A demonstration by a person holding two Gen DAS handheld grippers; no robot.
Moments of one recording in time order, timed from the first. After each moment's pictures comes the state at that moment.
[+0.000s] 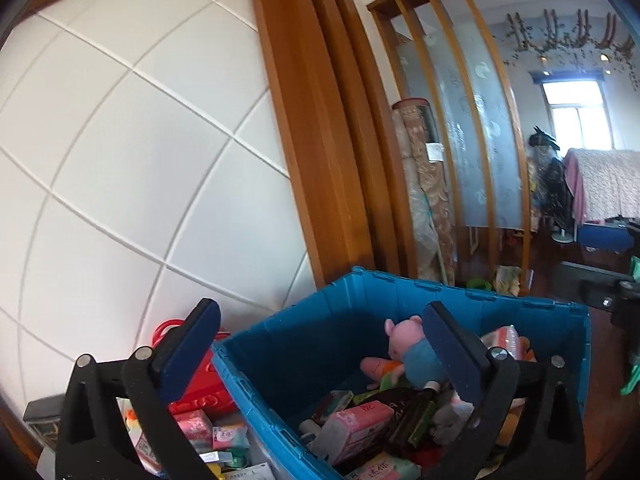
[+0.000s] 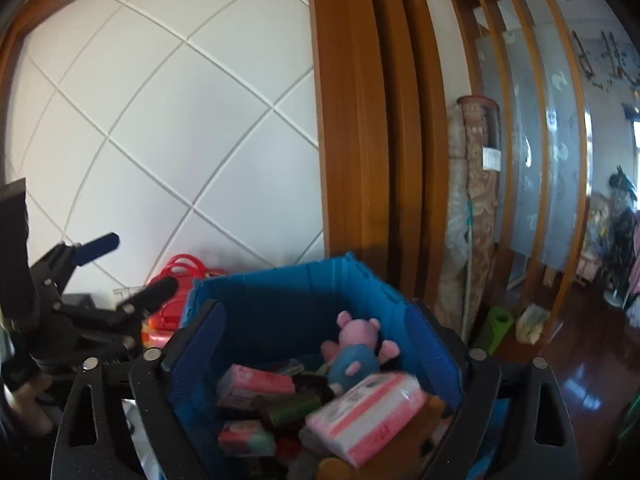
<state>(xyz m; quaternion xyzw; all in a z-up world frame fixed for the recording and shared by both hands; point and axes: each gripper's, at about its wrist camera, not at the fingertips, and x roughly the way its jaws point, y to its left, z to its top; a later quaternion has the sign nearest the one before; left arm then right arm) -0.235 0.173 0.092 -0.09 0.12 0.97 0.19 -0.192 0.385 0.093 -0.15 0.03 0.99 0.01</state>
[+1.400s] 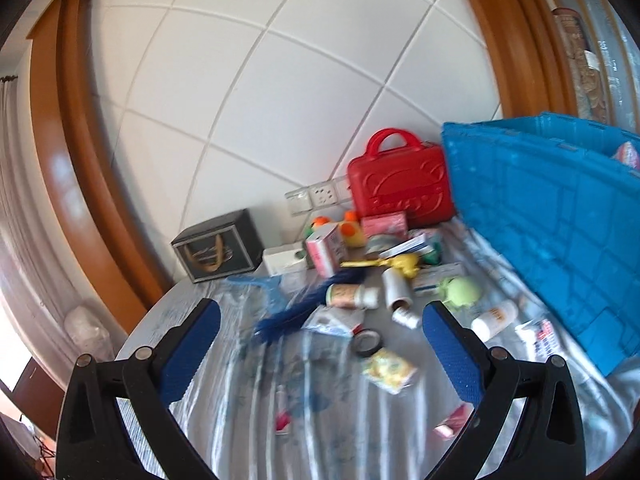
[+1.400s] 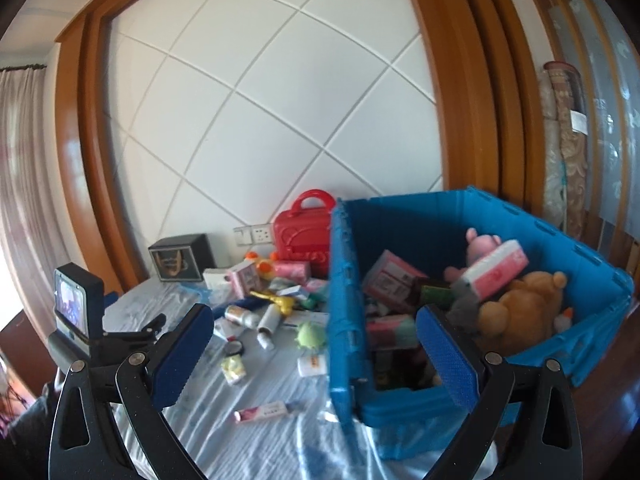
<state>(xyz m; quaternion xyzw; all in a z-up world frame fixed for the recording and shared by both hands) -0.095 -0.084 -0.100 -0.24 0.11 0.95 -0.14 -0.068 0.245 -0.010 -0.20 0.03 0.96 -0.19</state>
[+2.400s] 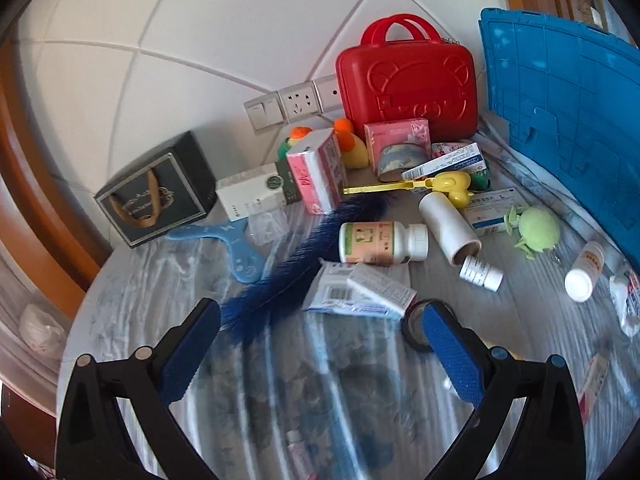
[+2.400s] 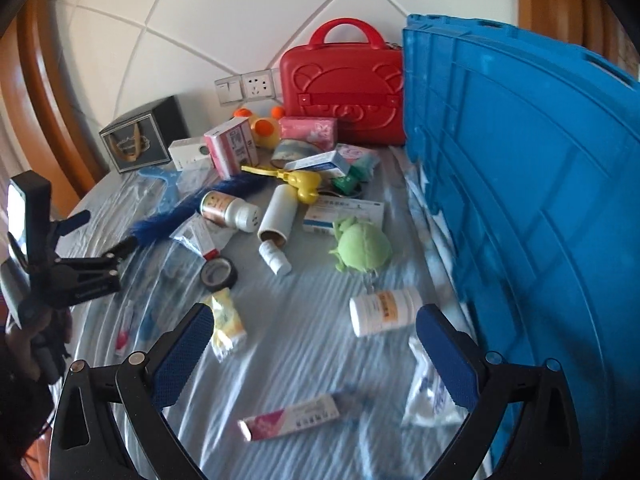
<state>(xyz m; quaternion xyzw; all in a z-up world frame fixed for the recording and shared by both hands) -0.274 -0.195 -0.231 -0.36 0.10 0.92 -0.06 -0.282 0.073 -0.182 -0.41 -0.03 0.89 -0.16</state>
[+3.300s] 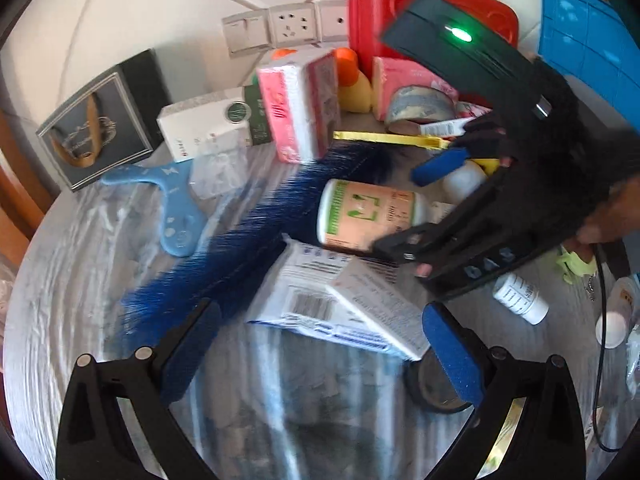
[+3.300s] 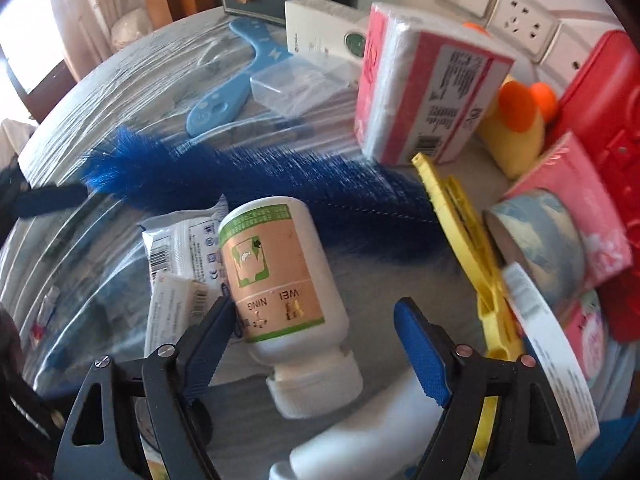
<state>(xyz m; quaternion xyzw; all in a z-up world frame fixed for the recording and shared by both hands) -0.360 -0.209 -0.308 -0.45 0.02 0.89 -0.03 -0.509 -0.154 -0.324 -0.49 -0.28 0.70 -0.44</state>
